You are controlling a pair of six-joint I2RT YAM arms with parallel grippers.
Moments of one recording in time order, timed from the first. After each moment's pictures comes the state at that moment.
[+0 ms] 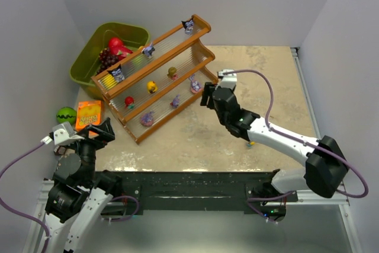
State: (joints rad) left arm -0.43 0.01 0.64 -0.63 -0.62 -0.47; right arm 0.81 1.38 0.95 0.10 0.57 0.42
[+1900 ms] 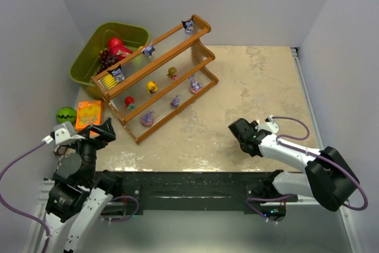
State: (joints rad) left arm -0.43 0.01 0.63 -0.63 -0.61 -0.47; right arm 0.65 1.21 0.49 -0.48 0.70 1.53
